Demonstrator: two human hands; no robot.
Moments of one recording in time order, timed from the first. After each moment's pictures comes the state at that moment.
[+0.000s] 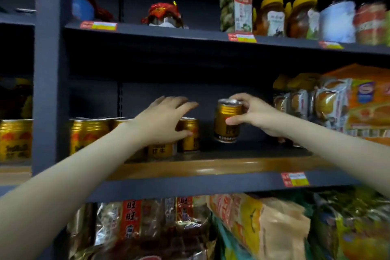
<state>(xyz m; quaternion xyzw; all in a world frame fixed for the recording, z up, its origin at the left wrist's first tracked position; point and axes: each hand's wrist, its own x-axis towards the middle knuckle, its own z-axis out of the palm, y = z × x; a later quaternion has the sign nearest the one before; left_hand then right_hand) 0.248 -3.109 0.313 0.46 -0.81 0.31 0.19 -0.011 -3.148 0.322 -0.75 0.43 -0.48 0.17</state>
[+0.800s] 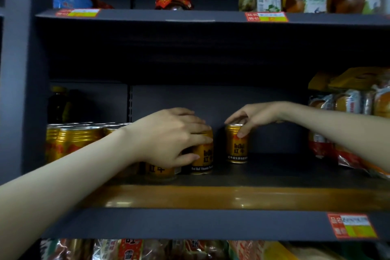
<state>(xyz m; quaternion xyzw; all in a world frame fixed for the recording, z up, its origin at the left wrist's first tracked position) 0.254 -3.136 0.317 0.26 -0.81 0.52 0.06 -0.011 -3.266 0.368 -0.87 0.47 -0.12 0.10</state>
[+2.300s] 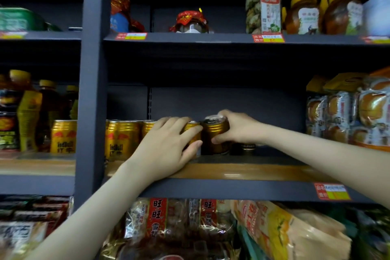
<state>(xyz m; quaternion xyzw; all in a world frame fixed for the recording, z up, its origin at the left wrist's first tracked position) 0.283 -3.096 0.255 0.42 -0.73 0.47 0.28 0.070 -3.150 0.311 -0.83 0.47 -0.30 0.04</state>
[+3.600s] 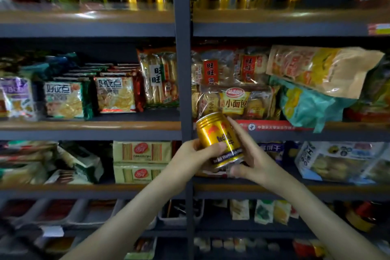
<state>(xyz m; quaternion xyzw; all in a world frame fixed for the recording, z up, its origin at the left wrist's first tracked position) 0.362 -2.876 0.020 0.48 -0.56 -0.53 0.42 0.174 -2.903 -0.004 -0.77 0.27 -0.35 0.45</state>
